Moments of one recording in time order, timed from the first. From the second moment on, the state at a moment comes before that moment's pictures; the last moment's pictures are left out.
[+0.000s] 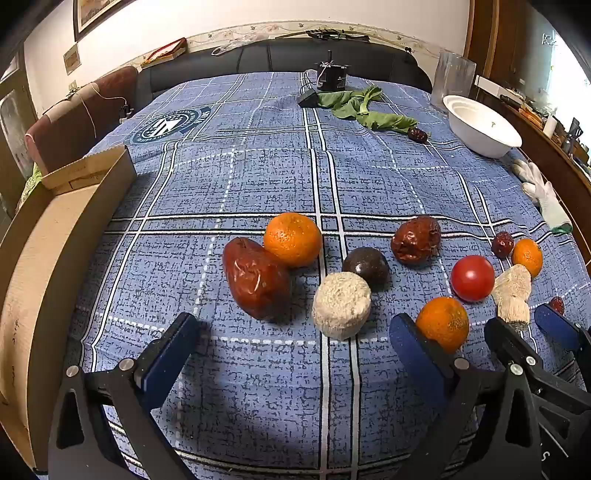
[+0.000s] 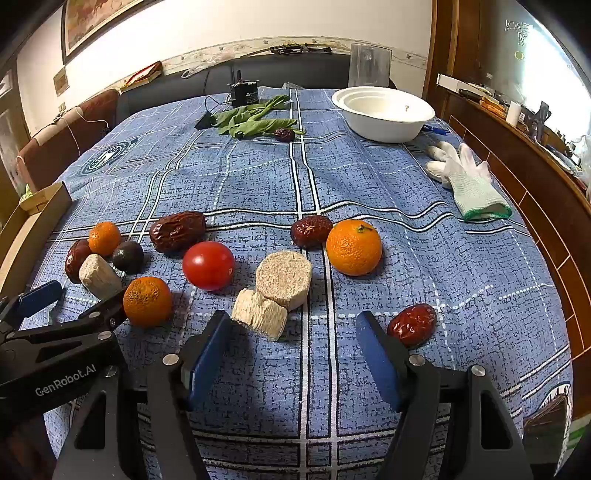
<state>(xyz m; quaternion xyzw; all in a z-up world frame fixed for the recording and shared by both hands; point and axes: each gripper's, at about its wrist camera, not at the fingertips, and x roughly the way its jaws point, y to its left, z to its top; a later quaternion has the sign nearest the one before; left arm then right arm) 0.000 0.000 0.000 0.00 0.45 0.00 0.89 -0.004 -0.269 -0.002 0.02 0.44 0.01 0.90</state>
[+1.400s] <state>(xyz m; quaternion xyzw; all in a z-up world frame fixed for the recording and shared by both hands) -0.003 0.004 0.002 0.02 0.48 -0.05 0.88 -0.004 -0.270 -0.003 0.02 0.45 0.01 0.89</state>
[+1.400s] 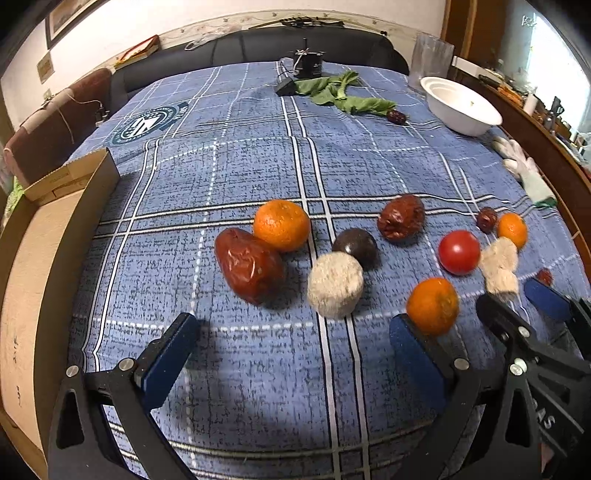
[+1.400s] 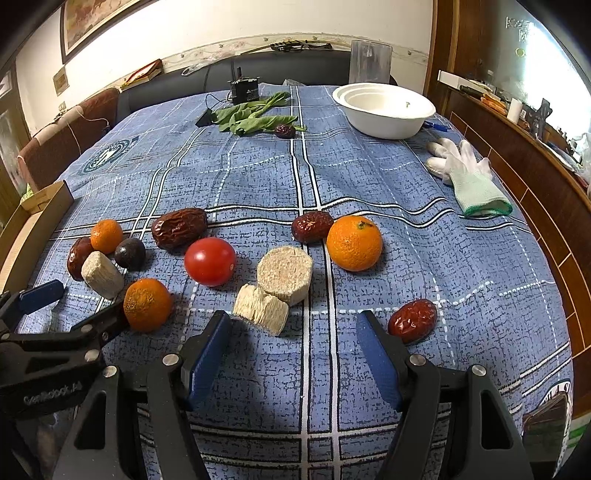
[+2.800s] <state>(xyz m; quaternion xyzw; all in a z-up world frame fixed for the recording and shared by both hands) -0.025 0.048 0.045 -0.06 0.39 -0.15 0.91 -0.025 -0.284 0.031 0.06 0.41 0.09 0.91</state>
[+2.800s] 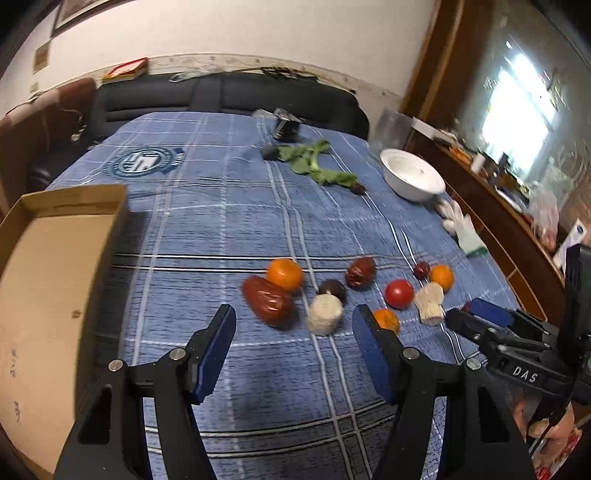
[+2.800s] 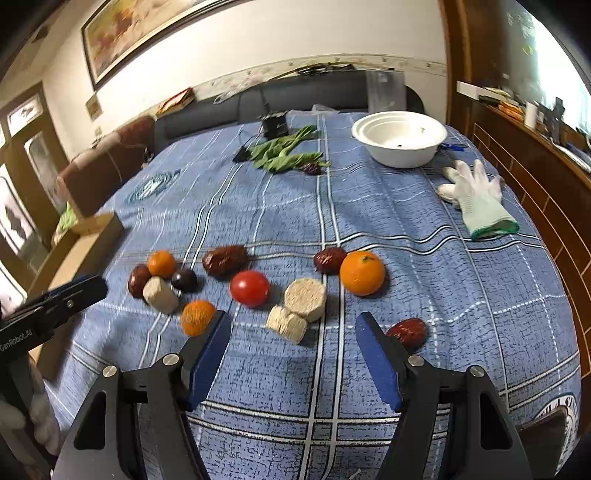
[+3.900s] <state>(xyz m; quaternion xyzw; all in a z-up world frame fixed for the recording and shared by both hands) -0.016 0.040 0.041 -0.05 0.42 -0.18 0.89 -0.024 -0.269 0.024 0.06 0.43 0.09 0.90</state>
